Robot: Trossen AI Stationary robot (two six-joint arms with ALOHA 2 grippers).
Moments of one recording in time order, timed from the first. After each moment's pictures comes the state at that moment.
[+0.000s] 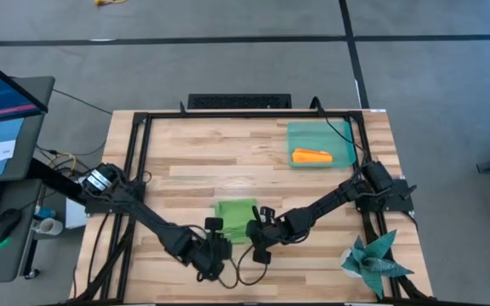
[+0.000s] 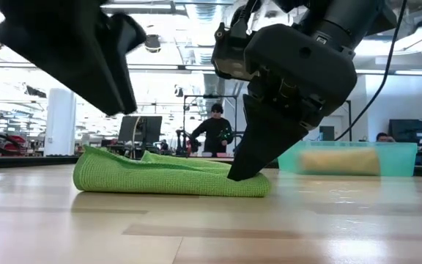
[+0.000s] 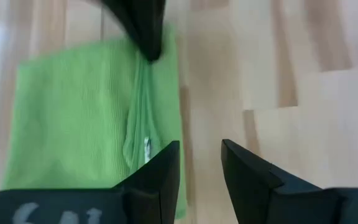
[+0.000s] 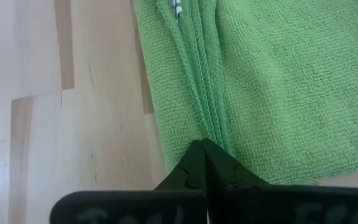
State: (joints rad) left arm -0.62 1.86 1.27 -0.57 -0.42 -0.45; right arm 0.42 2.03 1.22 -0.24 0.22 0.49
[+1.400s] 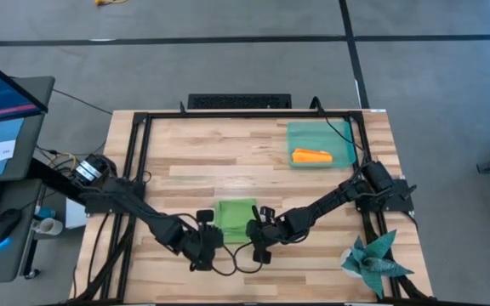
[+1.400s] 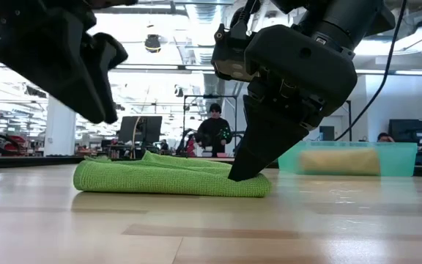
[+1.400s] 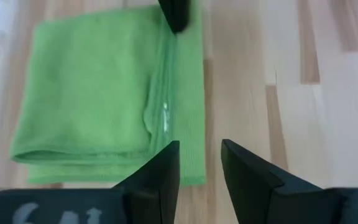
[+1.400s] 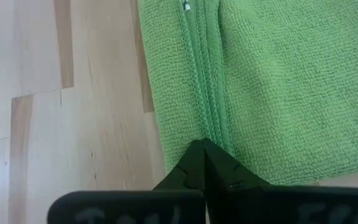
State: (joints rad) left arm -0.60 1.73 1.08 -0.47 -0.41 -0.49; right arm 0.42 2.03 1.22 -0.25 0.21 0.49
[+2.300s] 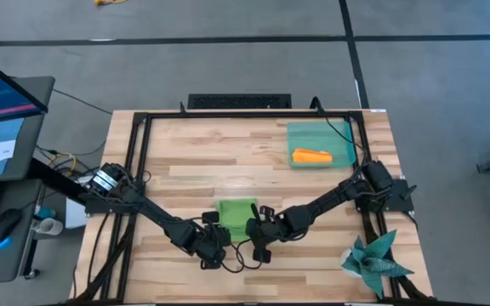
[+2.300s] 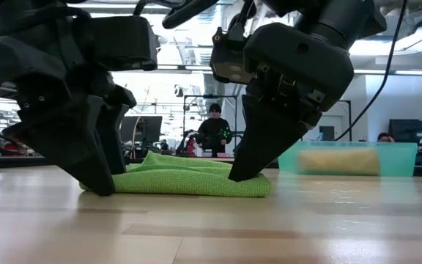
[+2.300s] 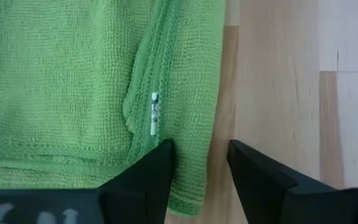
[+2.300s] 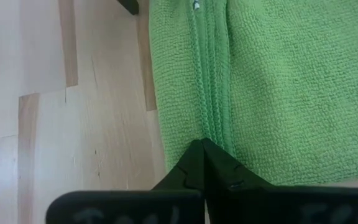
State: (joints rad) left arm -0.54 1.92 1.08 -0.40 -0.36 -0.55; right arm 0.42 2.03 1.22 -0.25 0.14 0.49
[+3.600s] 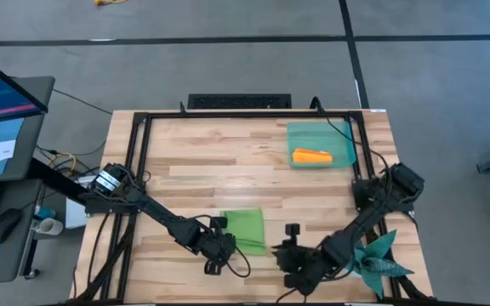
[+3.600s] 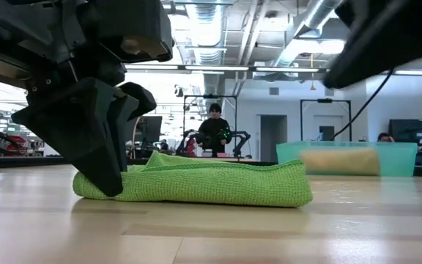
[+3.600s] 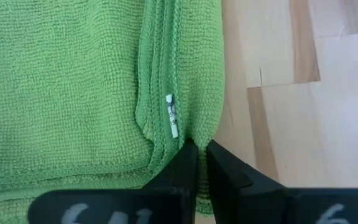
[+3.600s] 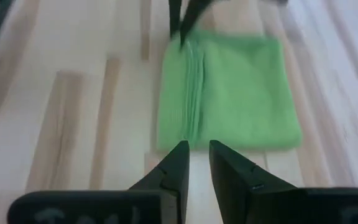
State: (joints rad) left arm -0.54 1.92 1.13 -0.34 -0.20 -0.40; right arm 0.76 1.85 1.19 -0.45 0.66 0.46
